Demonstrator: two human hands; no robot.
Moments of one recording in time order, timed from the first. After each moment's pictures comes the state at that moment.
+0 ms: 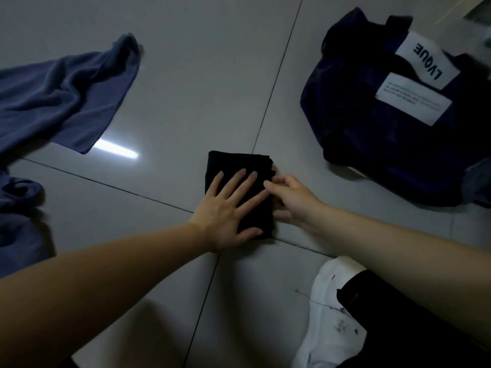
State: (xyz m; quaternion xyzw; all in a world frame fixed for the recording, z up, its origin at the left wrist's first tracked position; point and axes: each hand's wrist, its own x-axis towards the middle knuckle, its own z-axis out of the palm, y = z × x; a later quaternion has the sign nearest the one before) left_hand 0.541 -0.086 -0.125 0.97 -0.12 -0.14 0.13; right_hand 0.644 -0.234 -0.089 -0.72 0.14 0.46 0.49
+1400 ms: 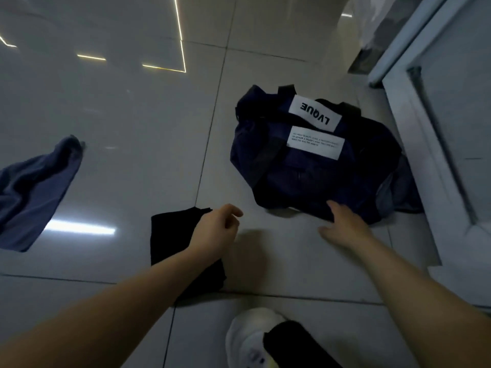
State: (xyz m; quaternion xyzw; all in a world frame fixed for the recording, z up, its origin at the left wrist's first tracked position) left_hand 0.640 -0.161 -0.061 0.89 0.13 -0.11 0.43; right_hand 0.734 -0.441 -0.081 -0.95 0.02 0.30 0.05
